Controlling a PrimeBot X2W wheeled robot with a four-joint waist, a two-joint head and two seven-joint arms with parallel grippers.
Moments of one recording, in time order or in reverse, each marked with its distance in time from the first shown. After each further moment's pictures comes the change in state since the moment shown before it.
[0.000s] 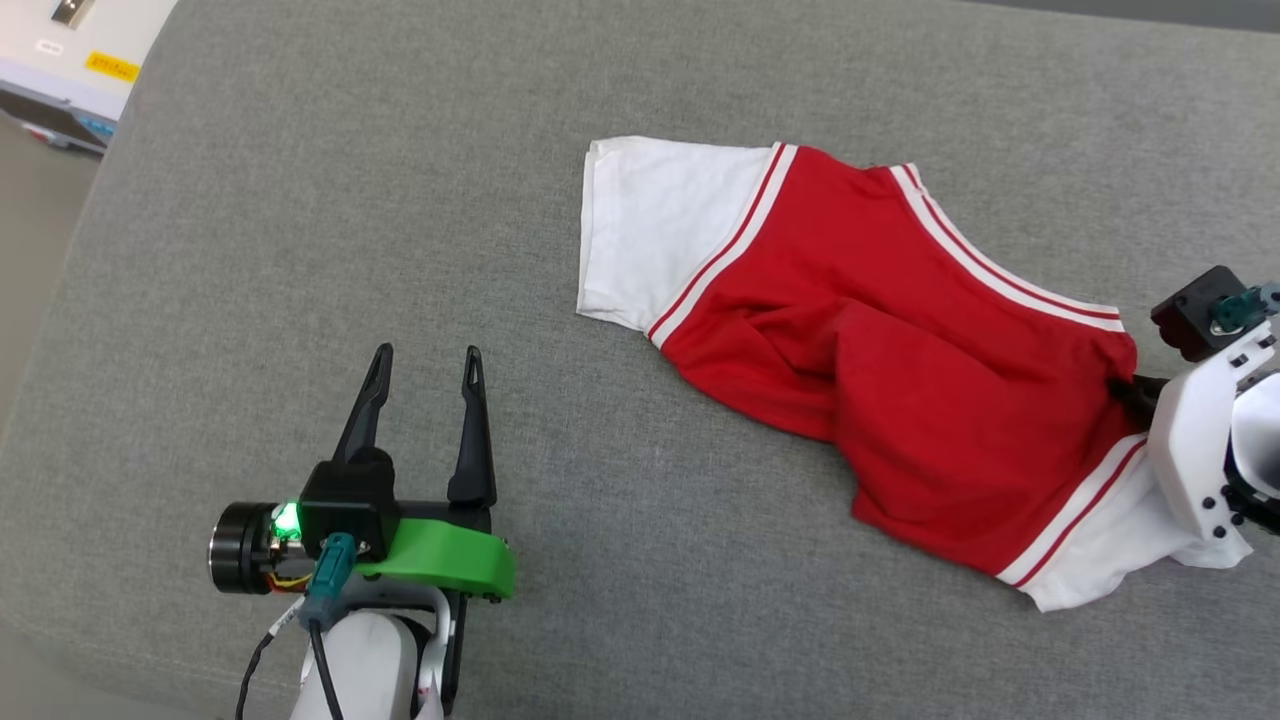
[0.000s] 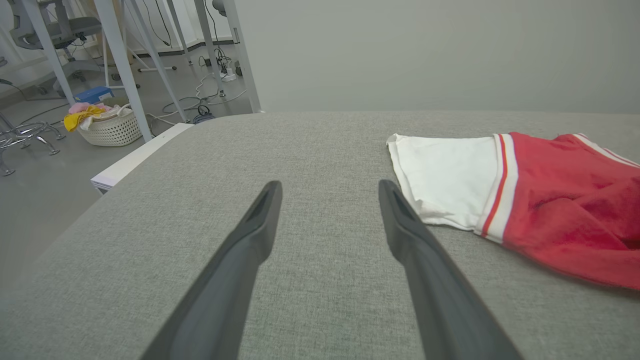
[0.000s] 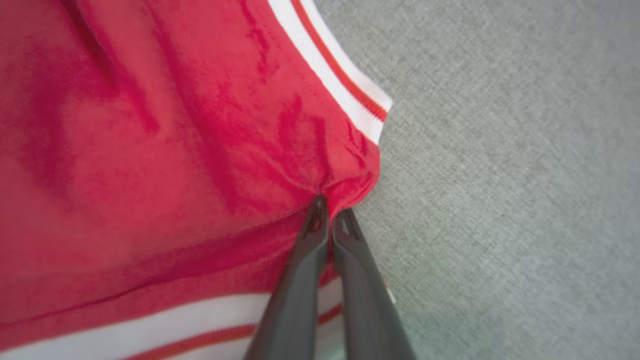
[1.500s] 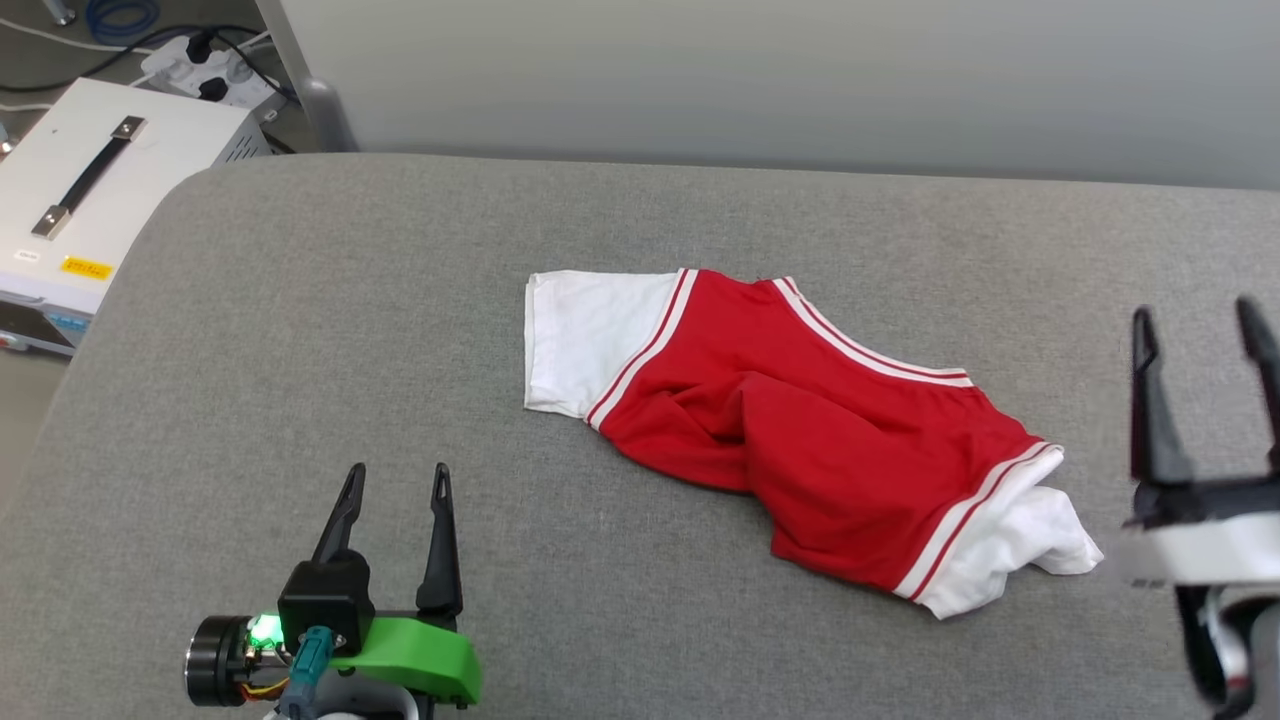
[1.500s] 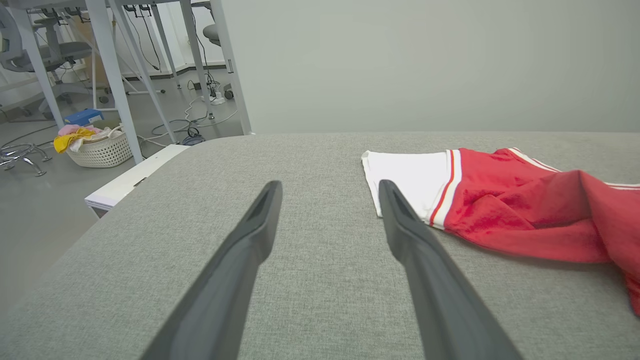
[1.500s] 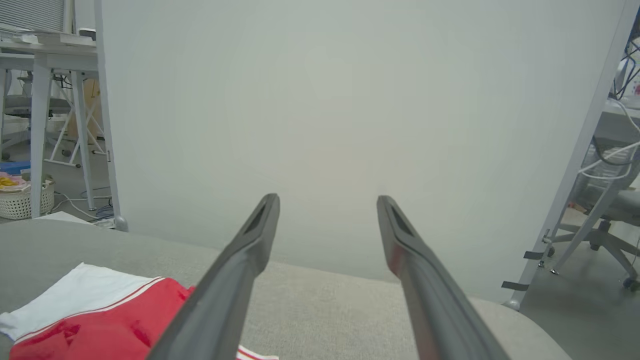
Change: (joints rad) left arm 0.163 0.041 0.026 0.018 -0.014 0.001 0.000; right arm 0.589 0.733 -0.984 -0.427 -0.735 0.002 -0.681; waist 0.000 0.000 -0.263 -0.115
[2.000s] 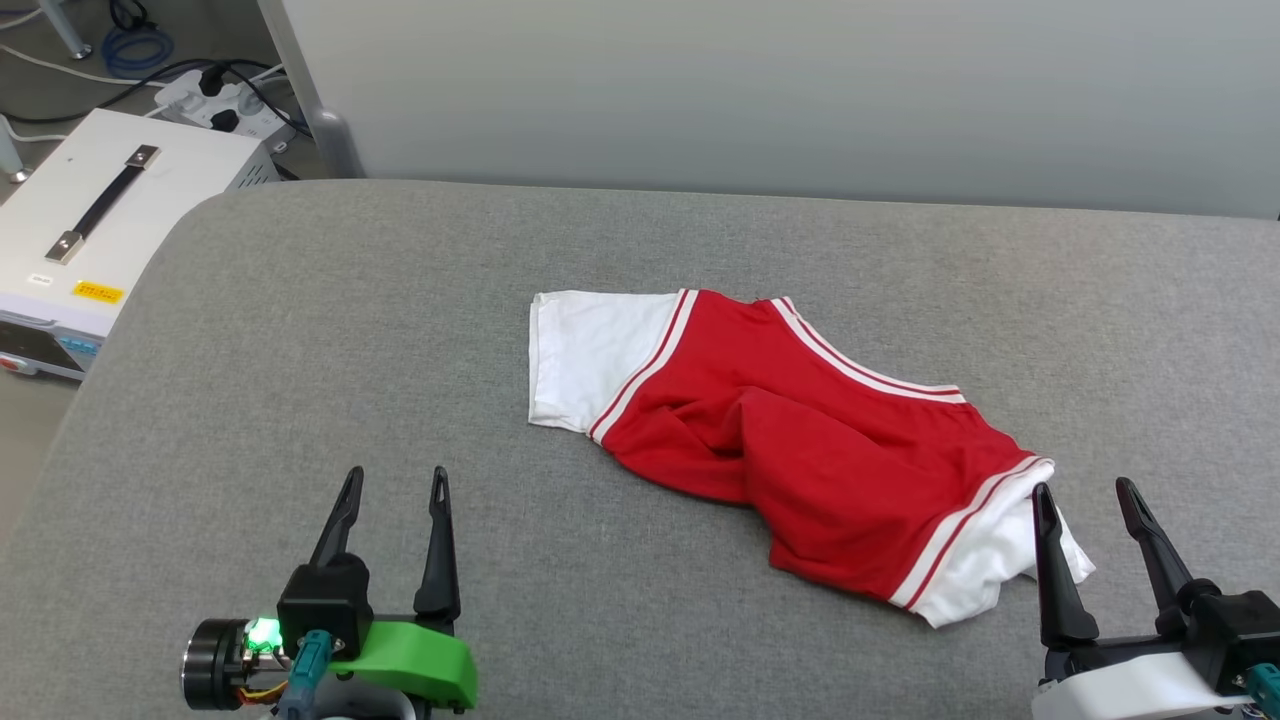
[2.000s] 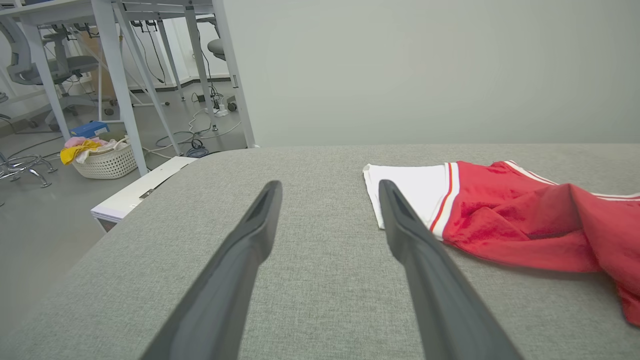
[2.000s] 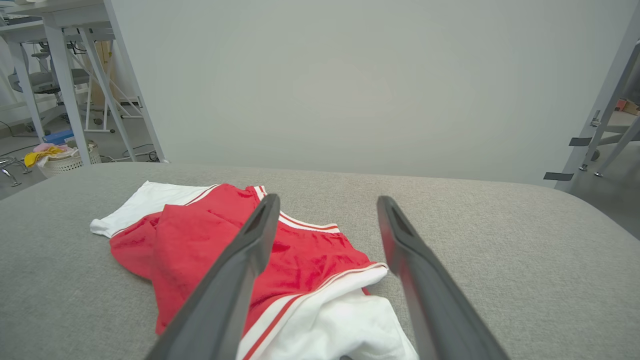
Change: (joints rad) left arm 0.001 0.040 -0.044 -0.007 -0.037 0.040 0.000; right arm 0.200 0.069 0.062 0.079 0.057 0.000 0.000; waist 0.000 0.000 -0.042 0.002
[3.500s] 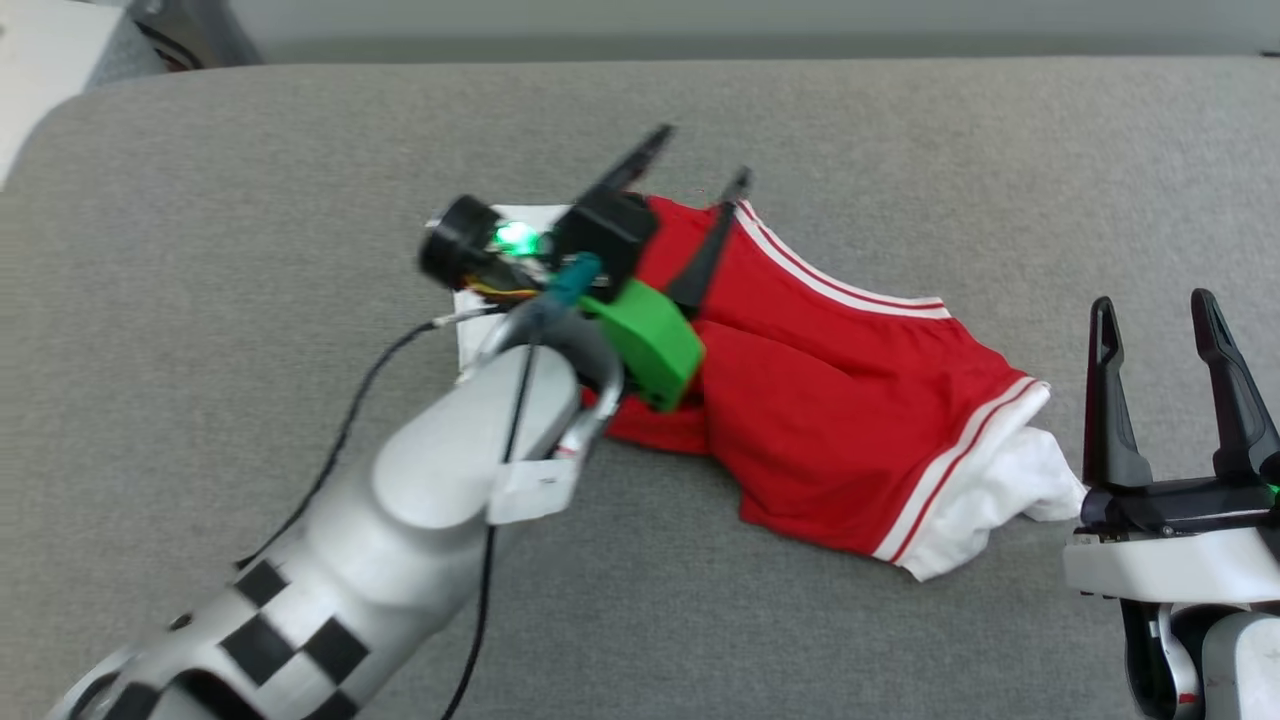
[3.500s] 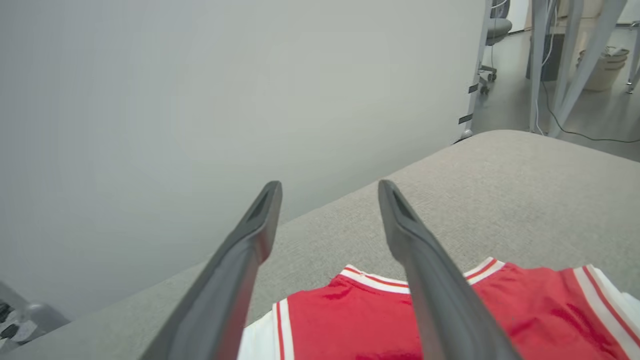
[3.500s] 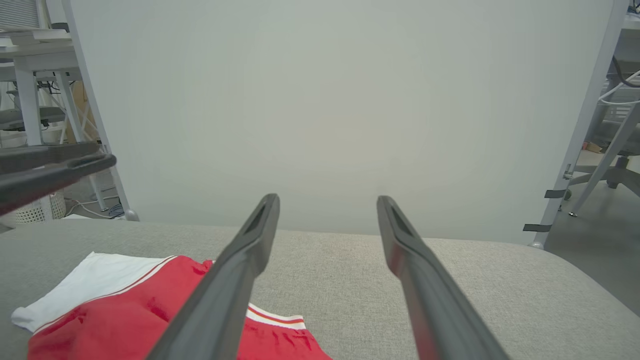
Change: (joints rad) left arm -0.922 0.072 -0.804 0.404 -0.482 0.044 0.000; right arm -0.199 0.000 -0.015 -0.151 -0.002 0.000 0.000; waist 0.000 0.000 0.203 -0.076
